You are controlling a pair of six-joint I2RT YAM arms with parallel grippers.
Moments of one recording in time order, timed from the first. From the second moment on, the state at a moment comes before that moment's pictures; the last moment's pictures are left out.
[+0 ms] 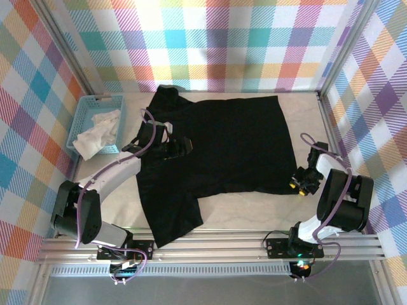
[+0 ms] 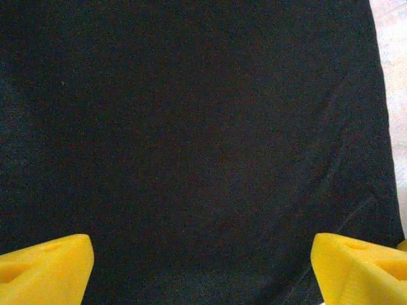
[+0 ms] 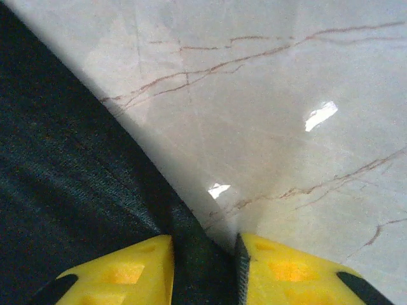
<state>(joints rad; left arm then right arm) -0.40 1.44 0.97 -0.32 0.22 -0.60 -0.27 1.52 0.79 -0.81 -0.10 0.46</state>
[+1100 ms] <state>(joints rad) -0.77 1.01 0.57 -1.14 -0.03 -1.11 -0.23 1.27 0.80 -0.66 -0.37 0.44</state>
